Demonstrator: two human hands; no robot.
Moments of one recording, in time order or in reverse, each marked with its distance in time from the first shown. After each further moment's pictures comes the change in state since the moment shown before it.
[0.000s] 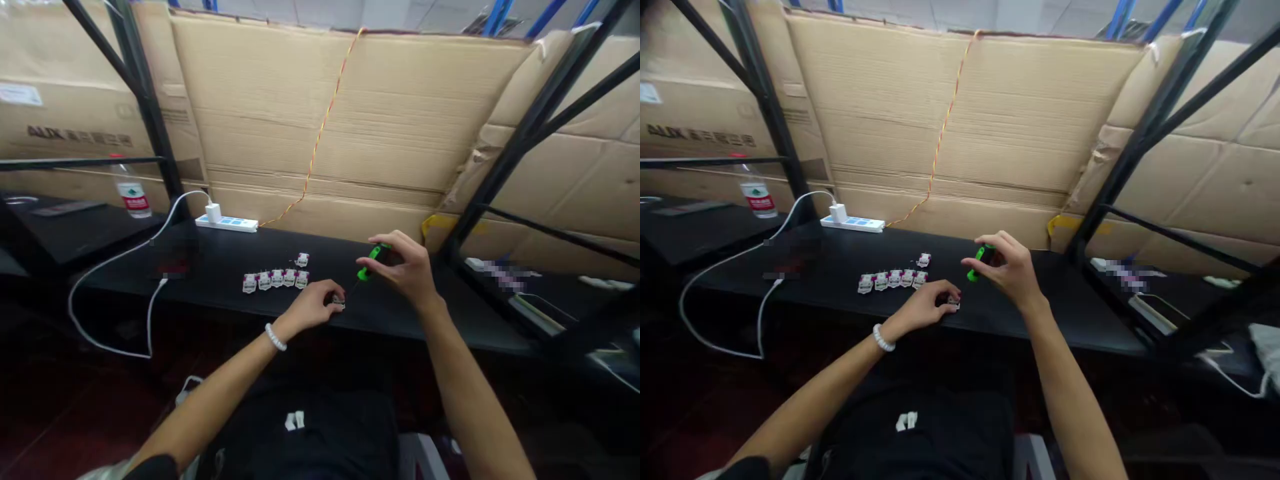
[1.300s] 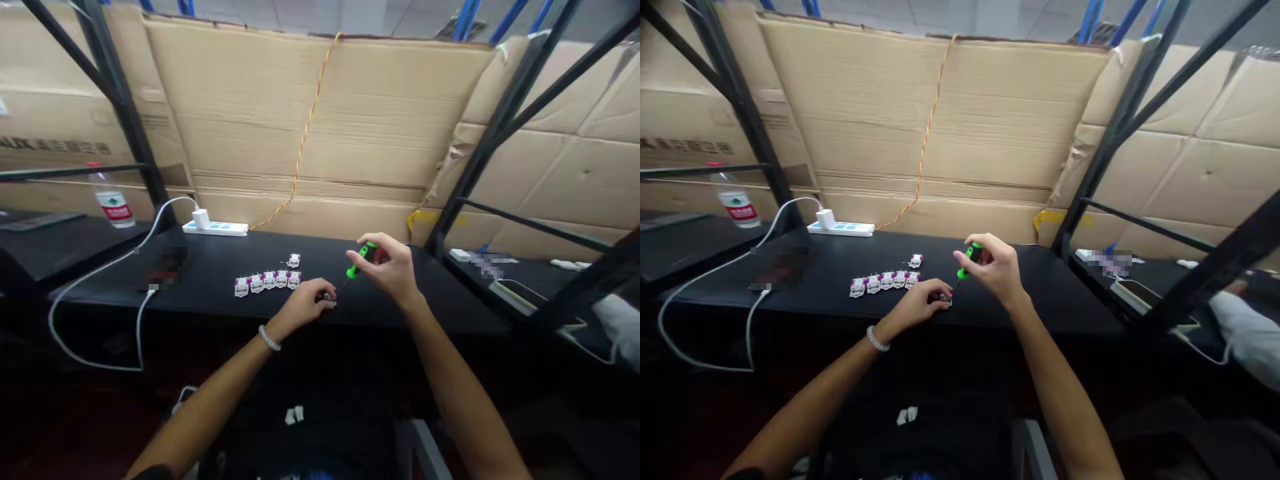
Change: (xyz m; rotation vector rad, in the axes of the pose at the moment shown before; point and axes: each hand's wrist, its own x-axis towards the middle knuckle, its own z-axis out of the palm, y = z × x) left_hand 0.002 0.000 -0.003 -0.022 -0.014 0.000; right_hand -0.006 -0.014 0.009 -0.038 0.114 0.123
